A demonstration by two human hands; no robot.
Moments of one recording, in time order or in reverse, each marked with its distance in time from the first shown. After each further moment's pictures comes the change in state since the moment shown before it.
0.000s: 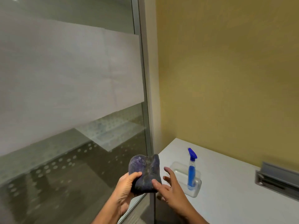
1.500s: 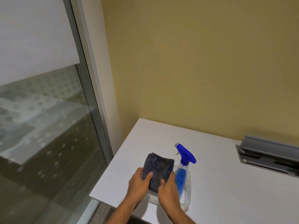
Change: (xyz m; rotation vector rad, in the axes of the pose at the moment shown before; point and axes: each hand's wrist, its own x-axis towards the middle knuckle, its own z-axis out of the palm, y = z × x) left_hand 0.395 -0.155 0.118 0.769 -0.343 0.067; right_hand 0.326 0.190 -0.066 -0.263 0.804 0.382
